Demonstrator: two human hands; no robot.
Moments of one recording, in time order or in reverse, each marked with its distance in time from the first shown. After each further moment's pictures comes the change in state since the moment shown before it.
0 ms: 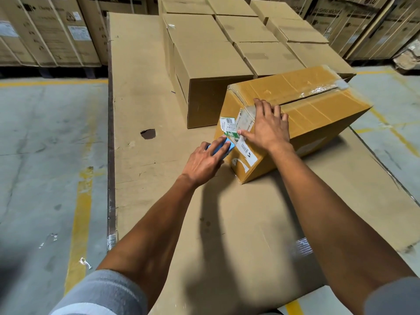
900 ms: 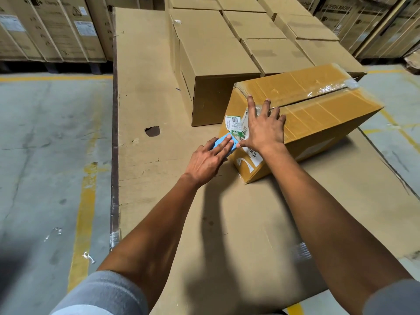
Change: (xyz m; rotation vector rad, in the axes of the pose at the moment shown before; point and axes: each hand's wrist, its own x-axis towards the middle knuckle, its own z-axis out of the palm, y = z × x) left_hand 0.001 -0.011 0.015 0.064 0.050 0.045; right_hand -0.003 -0.037 -0.002 -0.236 -0.074 0.009
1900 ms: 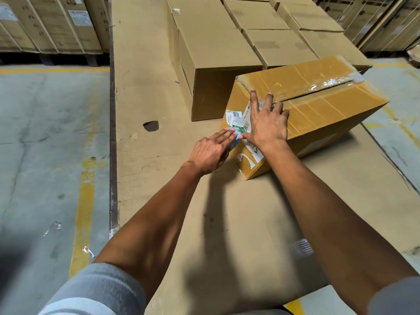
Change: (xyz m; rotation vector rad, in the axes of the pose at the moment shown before) left_hand 0.020 -0.008 -0.006 -0.124 -0.034 0.029; right_hand -0.002 -0.004 0.000 -0.066 0.039 0.016
